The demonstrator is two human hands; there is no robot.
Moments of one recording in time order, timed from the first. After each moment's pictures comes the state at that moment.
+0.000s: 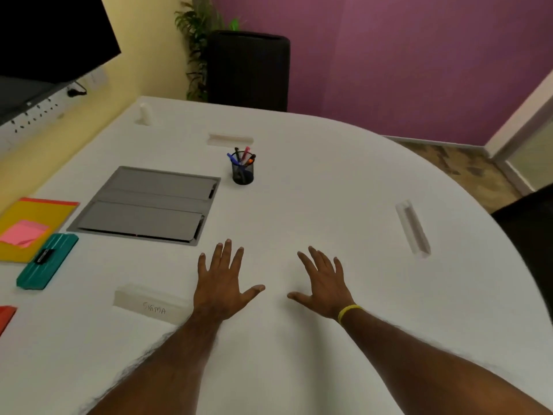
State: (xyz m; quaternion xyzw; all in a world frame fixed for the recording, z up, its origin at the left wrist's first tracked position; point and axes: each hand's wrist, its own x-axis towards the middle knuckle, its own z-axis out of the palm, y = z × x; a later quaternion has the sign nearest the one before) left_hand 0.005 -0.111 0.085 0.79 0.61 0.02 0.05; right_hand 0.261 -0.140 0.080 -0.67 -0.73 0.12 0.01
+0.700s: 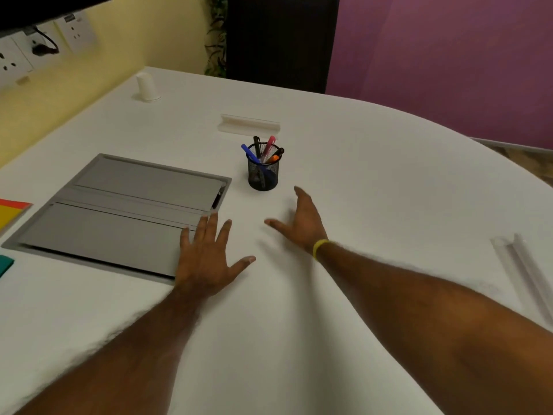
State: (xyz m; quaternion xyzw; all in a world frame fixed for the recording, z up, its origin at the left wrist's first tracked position) left_hand -0.028 0.114 -0.014 0.74 0.67 0.01 0.01; right_hand 0.194 0.183 -0.004 -0.65 -0.65 0.28 0.26
